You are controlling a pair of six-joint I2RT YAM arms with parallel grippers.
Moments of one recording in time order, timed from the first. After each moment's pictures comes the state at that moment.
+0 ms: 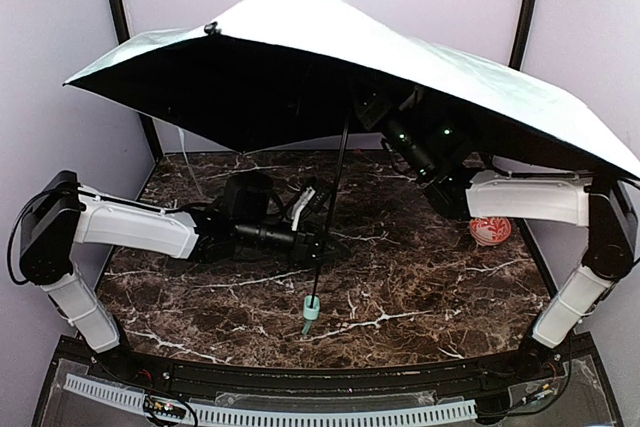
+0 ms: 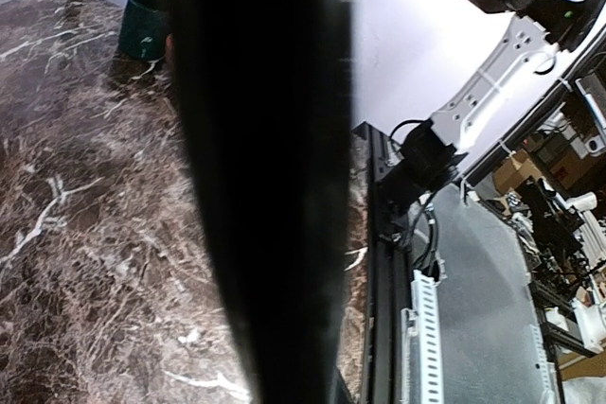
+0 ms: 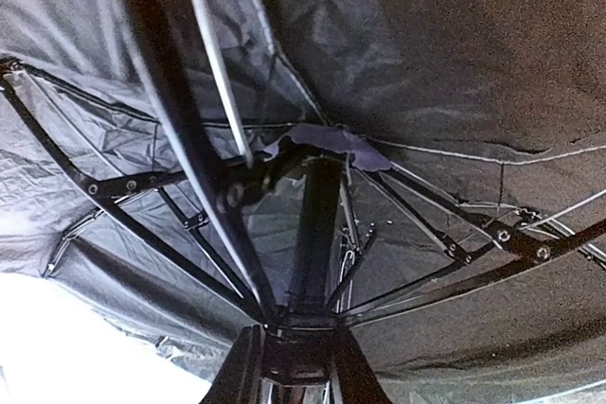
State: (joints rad) left arm -0.90 1.64 0.94 0.35 0.61 -0.32; right arm 0.80 1.63 1.13 0.95 -0.02 0.46
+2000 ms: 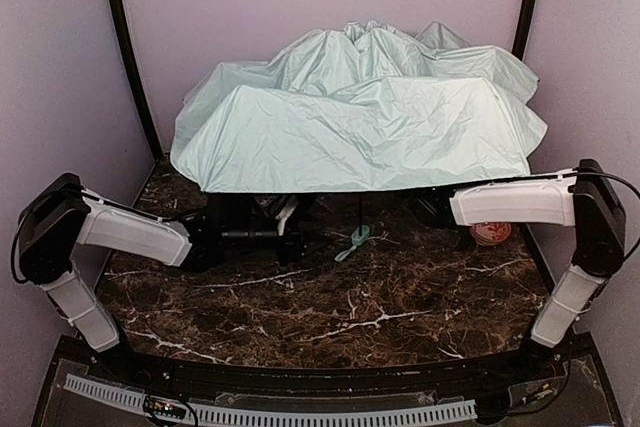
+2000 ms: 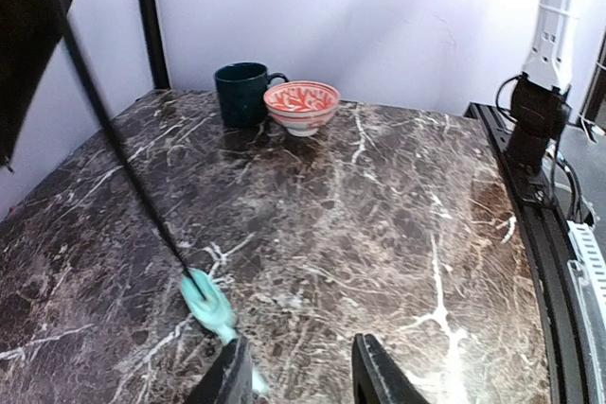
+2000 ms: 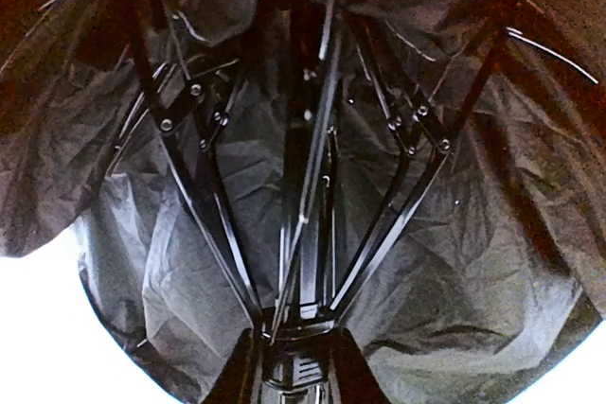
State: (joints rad) left arm -0.83 1.66 0.80 0.60 0.45 0.13; right arm 0.87 1.68 1.13 0.94 0.36 -0.22
